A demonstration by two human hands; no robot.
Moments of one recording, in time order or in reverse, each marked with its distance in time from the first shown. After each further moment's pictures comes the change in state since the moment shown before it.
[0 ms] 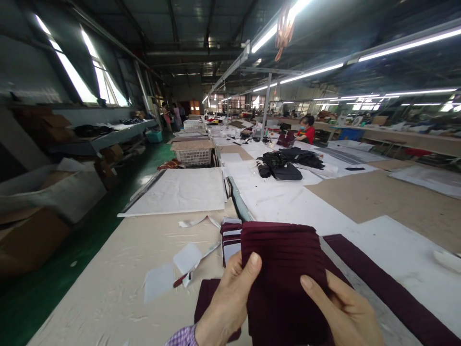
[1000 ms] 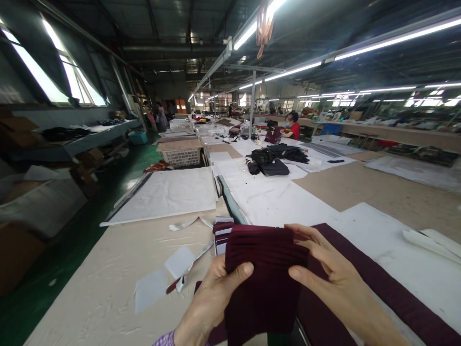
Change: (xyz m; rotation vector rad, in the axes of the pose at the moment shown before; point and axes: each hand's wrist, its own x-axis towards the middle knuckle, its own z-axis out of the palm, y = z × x) left_hand 0.002 0.007 -0.013 0.183 -0.113 -0.106; right_hand 0.024 -0.027 -0.023 -0.429 -0.160 -0.423
